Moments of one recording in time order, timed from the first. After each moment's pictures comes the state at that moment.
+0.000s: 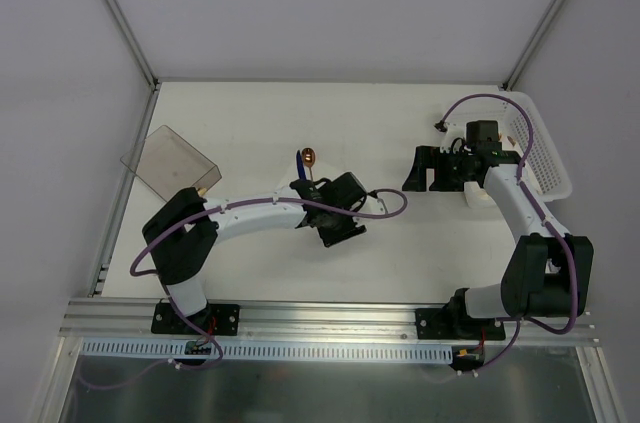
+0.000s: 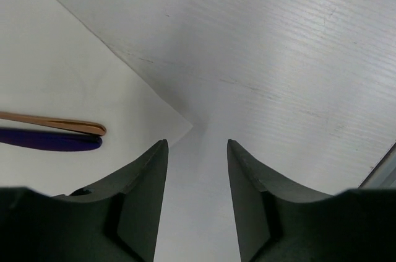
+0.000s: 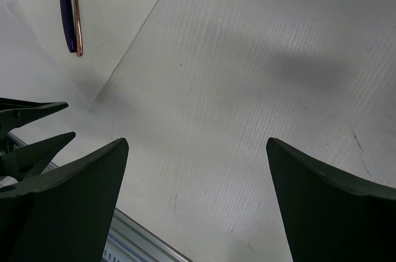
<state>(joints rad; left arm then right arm) -1.03 1.74 1.20 -0.56 0.05 0.23 0.02 1.39 1.01 -0.67 -0.53 -0.02</state>
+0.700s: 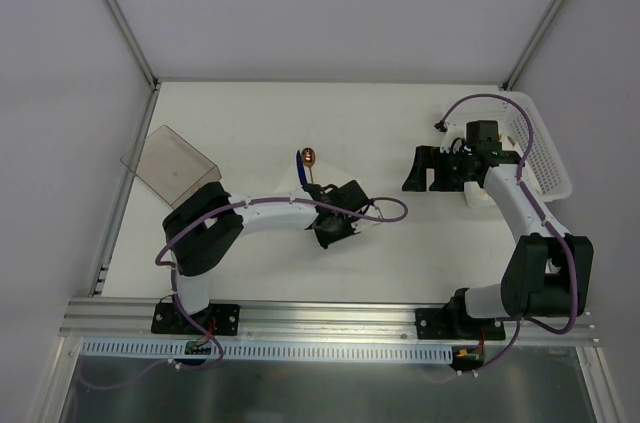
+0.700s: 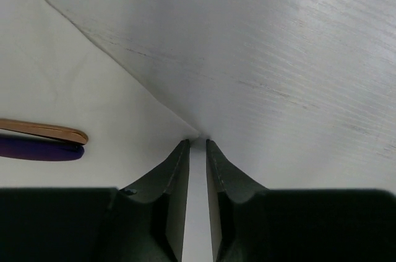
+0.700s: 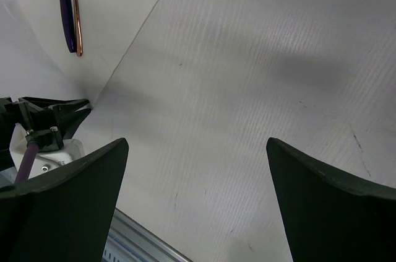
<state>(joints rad) -1.03 1.86 1.20 -0.58 -0.02 0.22 0.02 1.39 1.01 -0.67 -0.53 -0.02</state>
